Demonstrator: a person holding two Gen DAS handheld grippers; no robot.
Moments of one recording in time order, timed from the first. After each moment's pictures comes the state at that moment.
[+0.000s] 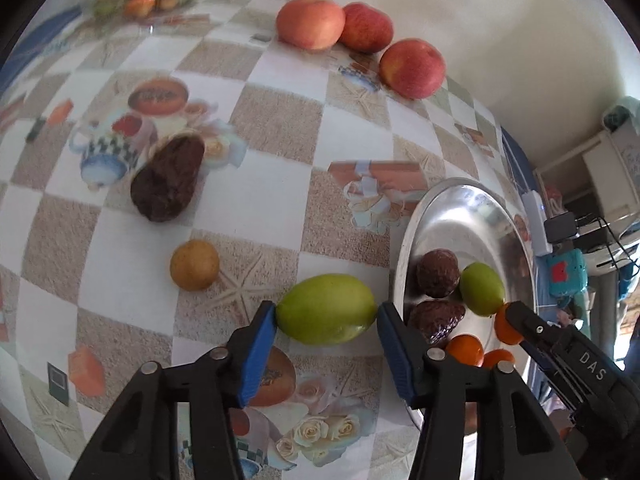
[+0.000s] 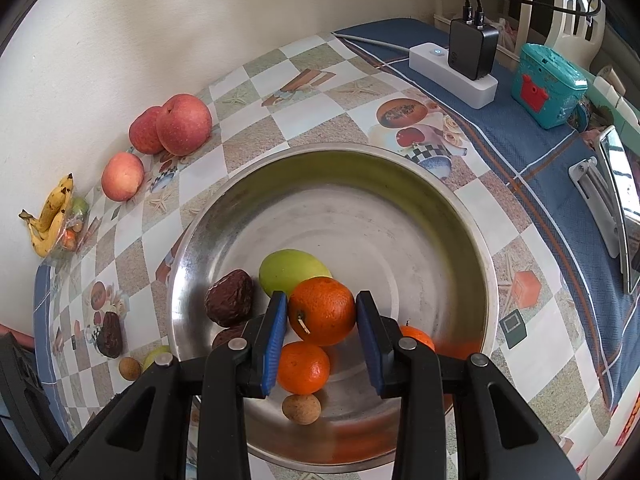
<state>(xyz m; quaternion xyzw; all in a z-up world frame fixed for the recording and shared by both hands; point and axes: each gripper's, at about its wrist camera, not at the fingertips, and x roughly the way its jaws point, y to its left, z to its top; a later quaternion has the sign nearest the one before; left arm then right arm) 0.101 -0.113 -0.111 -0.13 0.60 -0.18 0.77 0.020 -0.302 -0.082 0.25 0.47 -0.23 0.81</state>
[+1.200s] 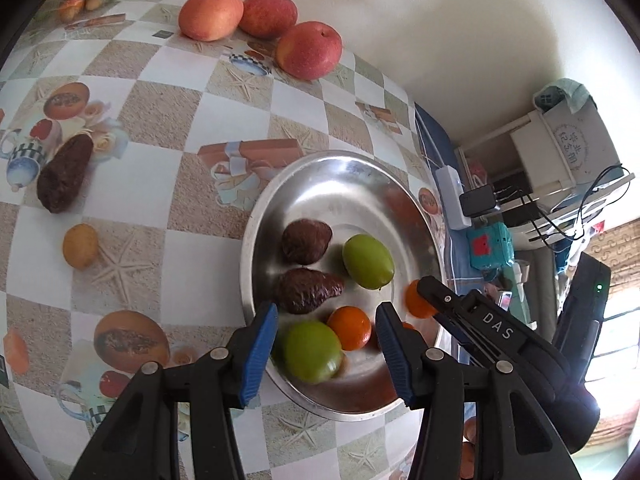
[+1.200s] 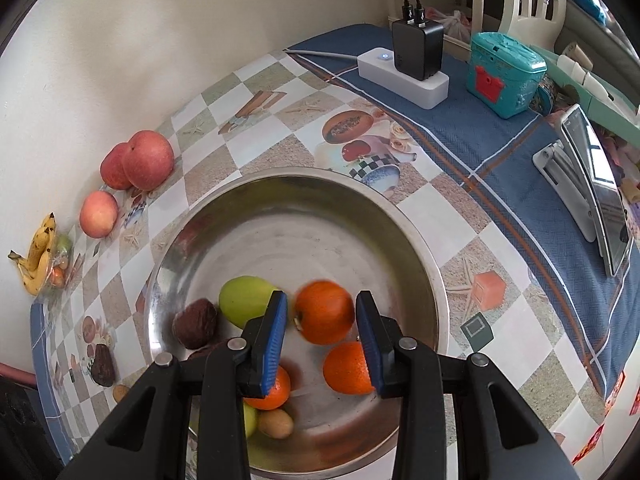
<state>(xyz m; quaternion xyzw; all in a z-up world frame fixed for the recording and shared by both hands) 0.077 -0.148 -0.077 -0.17 0.60 -0.30 0.72 0.001 -0.329 -0.078 0.28 0.45 -0.28 0.80</state>
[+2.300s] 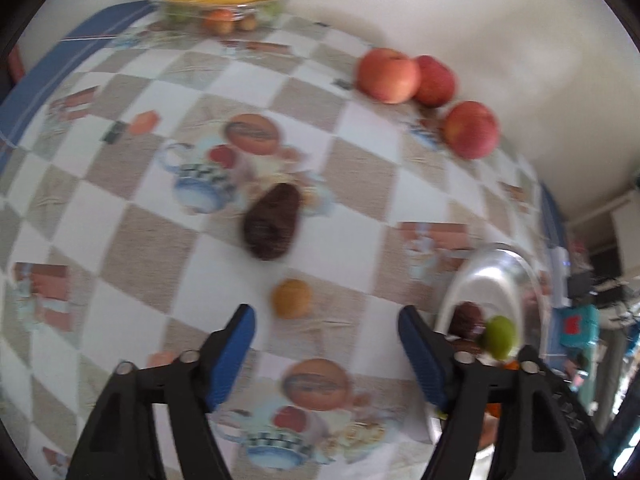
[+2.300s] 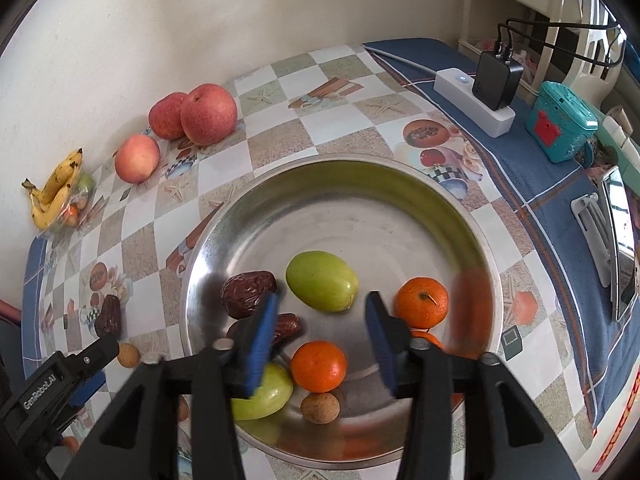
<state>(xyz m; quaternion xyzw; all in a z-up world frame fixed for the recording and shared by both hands) 0.110 -0.061 -0.084 -0.14 0.59 -0.08 0.79 0.029 -0.282 -0.073 0.20 0.48 -0.22 0.83</state>
